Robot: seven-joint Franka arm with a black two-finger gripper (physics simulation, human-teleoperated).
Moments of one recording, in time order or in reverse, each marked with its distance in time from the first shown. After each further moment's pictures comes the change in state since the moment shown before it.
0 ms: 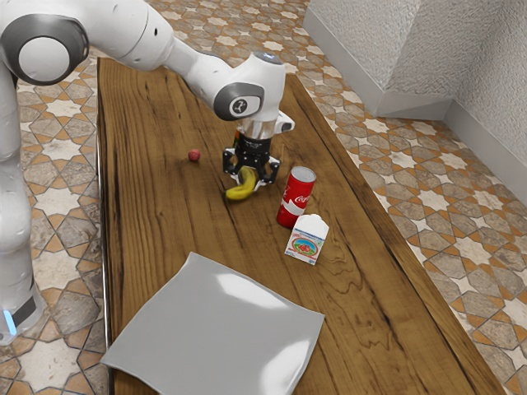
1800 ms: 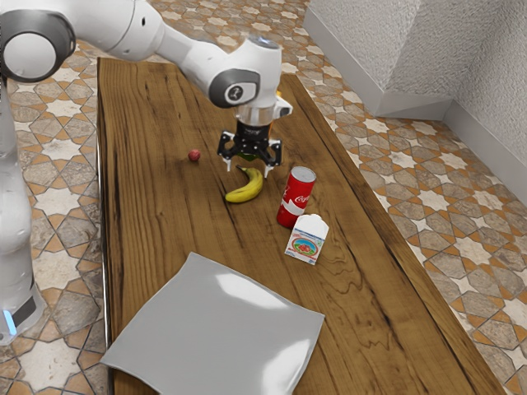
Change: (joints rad) arm 0.004 -0.061 0.009 -0.001 0.015 -0.016 -0.067
